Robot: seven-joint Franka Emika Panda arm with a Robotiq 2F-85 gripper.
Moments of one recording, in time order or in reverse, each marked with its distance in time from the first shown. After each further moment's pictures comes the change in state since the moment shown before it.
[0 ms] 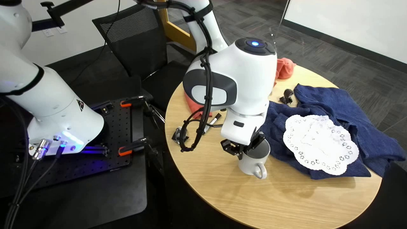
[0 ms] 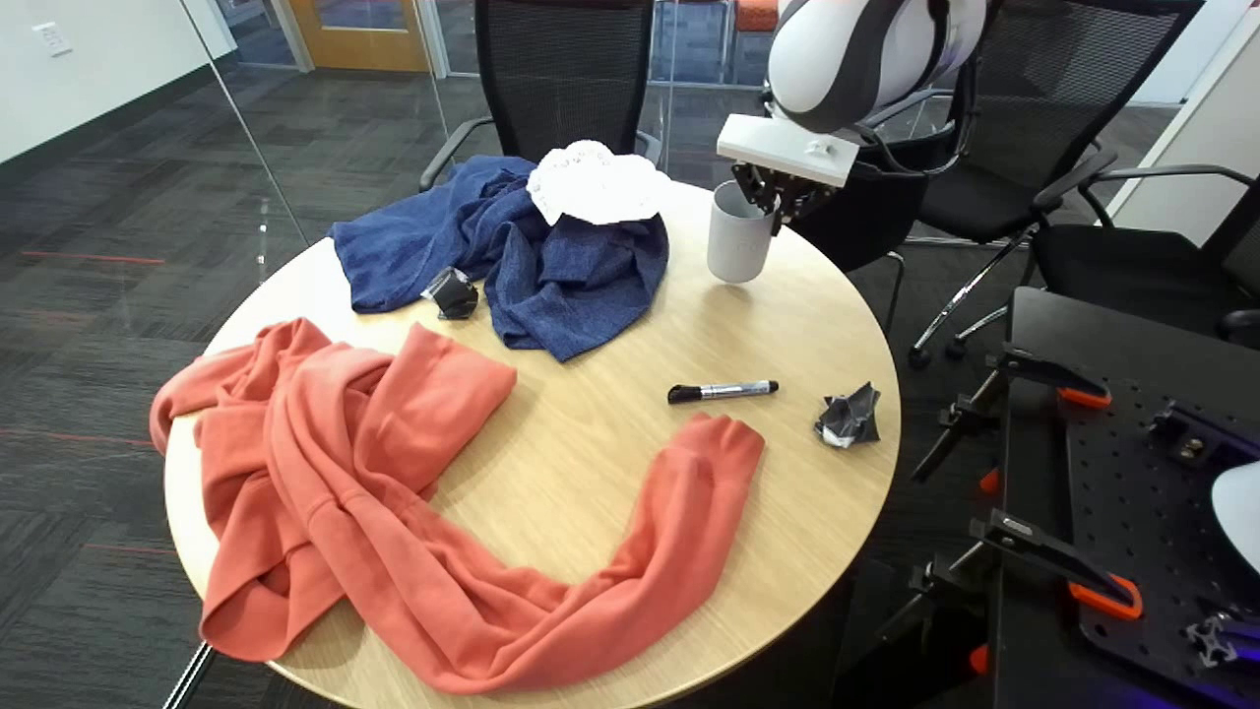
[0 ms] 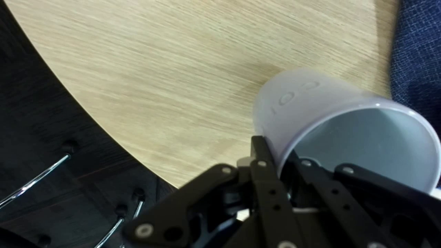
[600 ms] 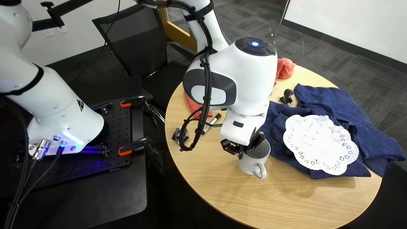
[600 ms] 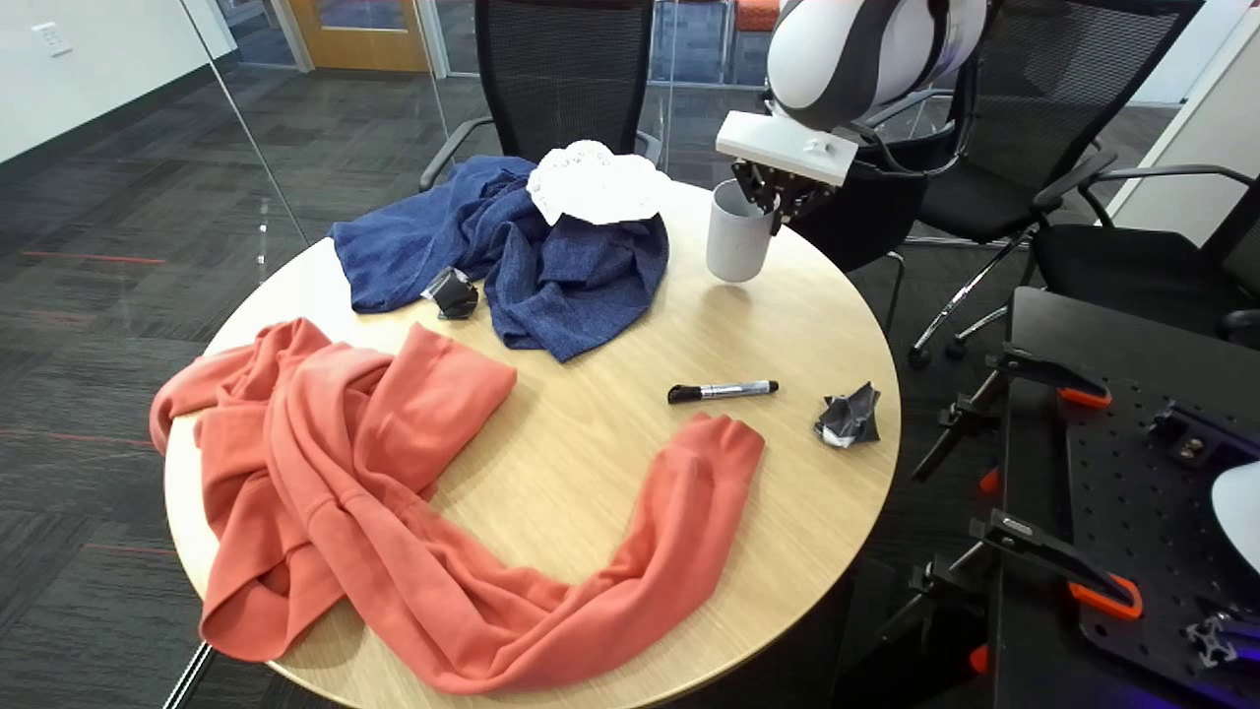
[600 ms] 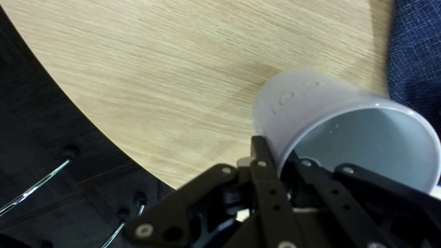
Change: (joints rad) arm -0.009 -0.004 0.009 0.000 0.017 0.000 0.000
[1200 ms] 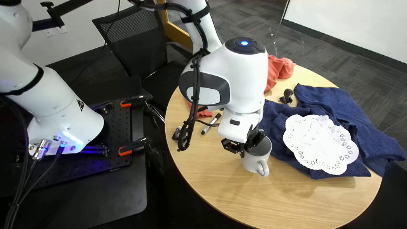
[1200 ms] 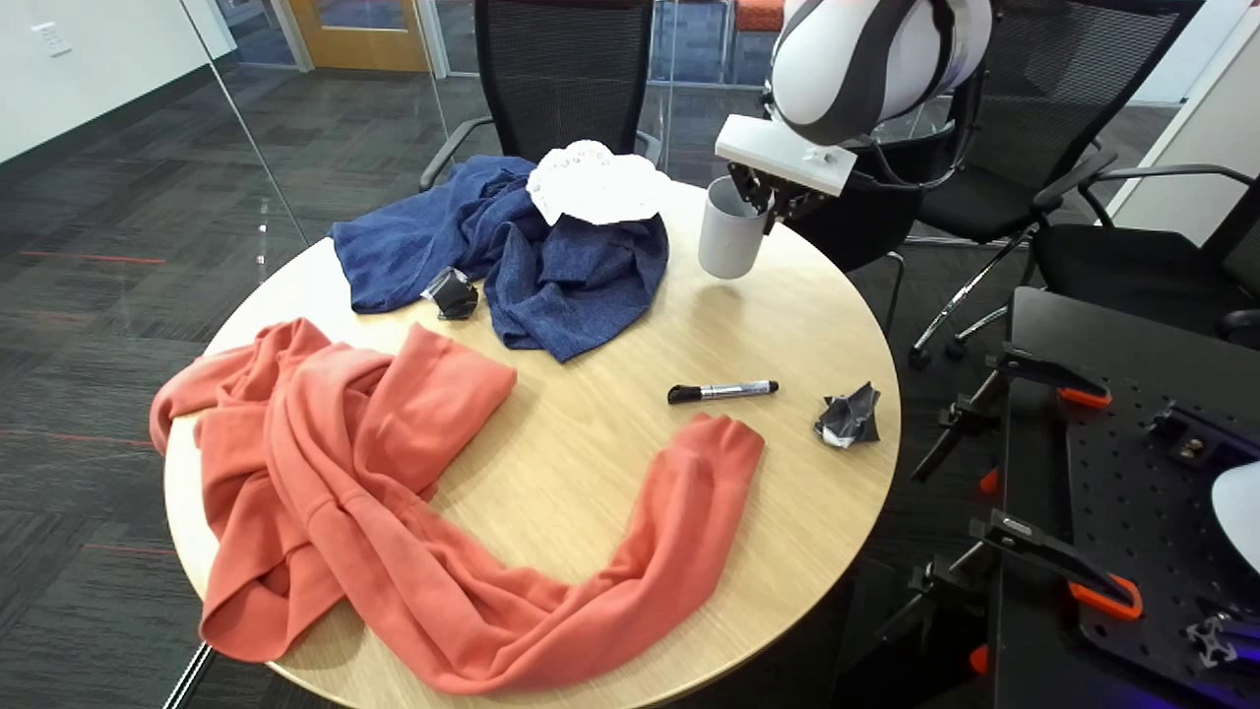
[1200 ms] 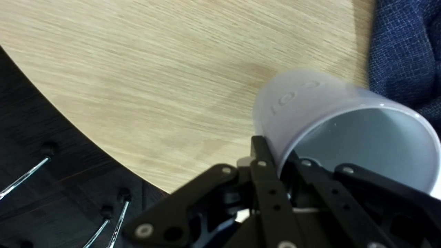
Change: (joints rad) arm -0.004 0.001 0.023 -0.034 0.002 0.108 -0.001
